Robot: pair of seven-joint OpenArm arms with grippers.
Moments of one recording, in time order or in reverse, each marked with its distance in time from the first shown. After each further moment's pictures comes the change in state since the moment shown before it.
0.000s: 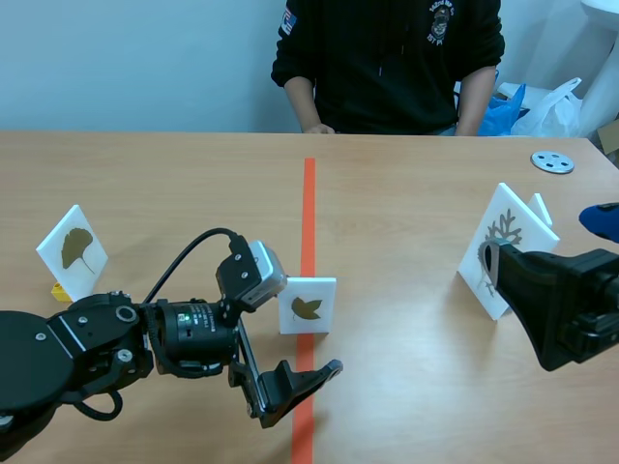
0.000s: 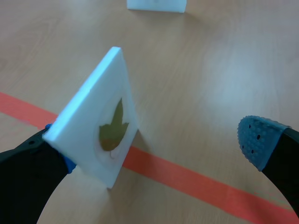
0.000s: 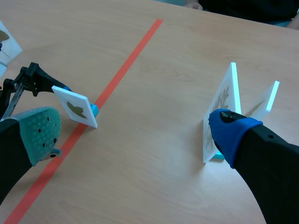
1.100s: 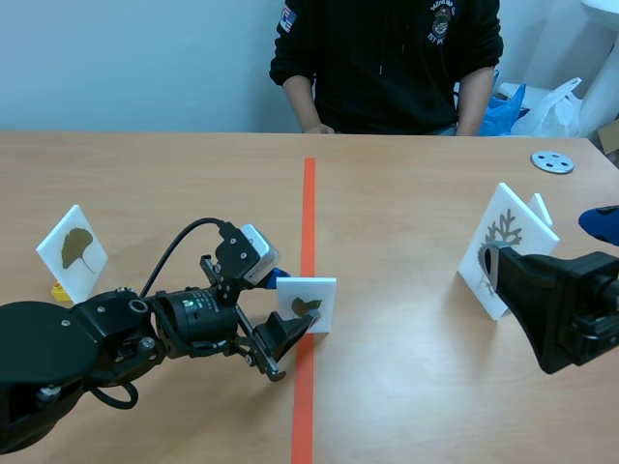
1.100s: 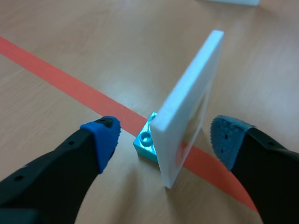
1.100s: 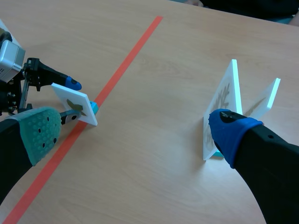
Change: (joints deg) left arm -3.9 4.0 0.3 -9.7 -4.4 9.2 -0.8; right arm 0.0 0.0 0.0 0.0 0.1 0.0 -0.7
